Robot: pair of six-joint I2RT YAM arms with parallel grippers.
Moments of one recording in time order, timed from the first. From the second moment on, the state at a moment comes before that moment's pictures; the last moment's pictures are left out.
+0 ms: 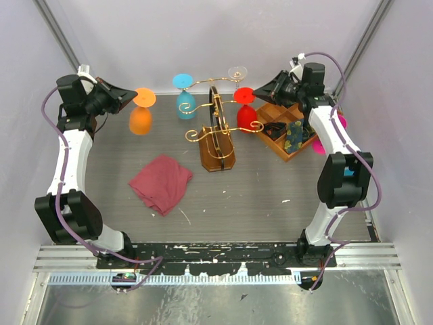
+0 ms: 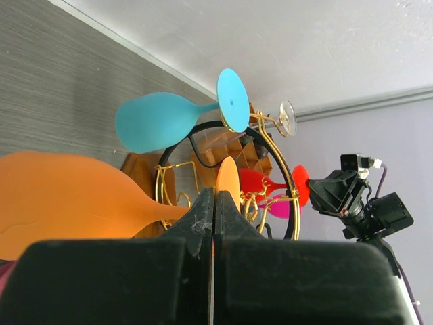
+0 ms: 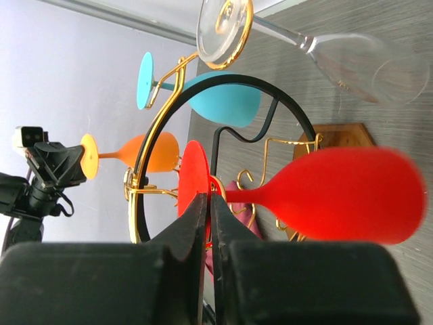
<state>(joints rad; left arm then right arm) 0.16 1.49 1.41 -0.21 0.62 -0.87 0.04 1.81 1.62 -0.17 -0.78 0.83</state>
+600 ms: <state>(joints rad) 0.16 1.48 1.42 -0.29 0.57 -0.80 -0.02 1.71 1.56 -0.15 -0.78 0.87</state>
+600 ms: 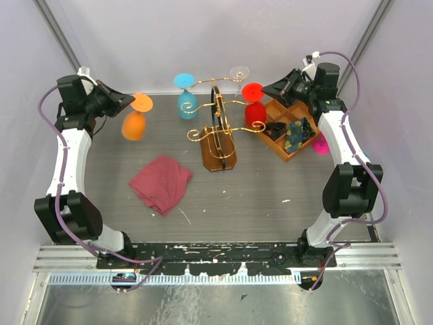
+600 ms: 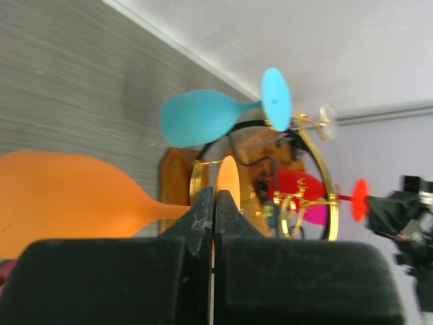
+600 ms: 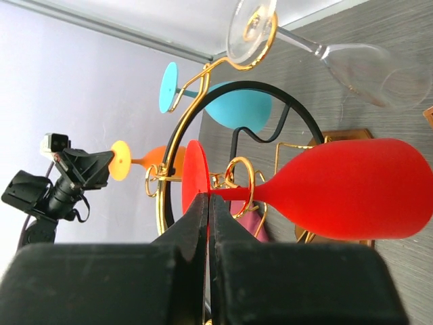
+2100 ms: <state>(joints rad) -0.12 2.20 1.83 -1.12 -1.02 -0.15 -0.03 1.83 1.64 0.17 -0.91 1.13</state>
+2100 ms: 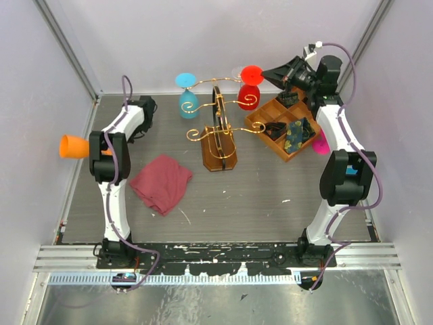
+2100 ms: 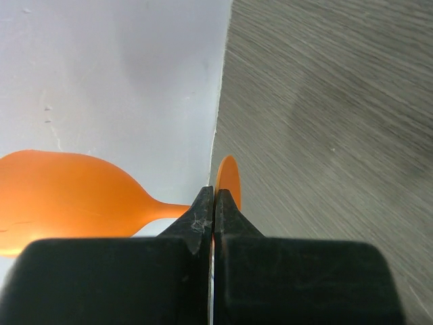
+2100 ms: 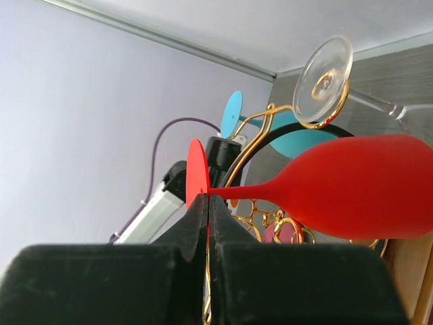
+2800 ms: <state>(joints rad) -0.18 2.47 1.89 -1.13 -1.17 -0.21 -0.08 1.84 1.64 0.34 -0.99 1.26</state>
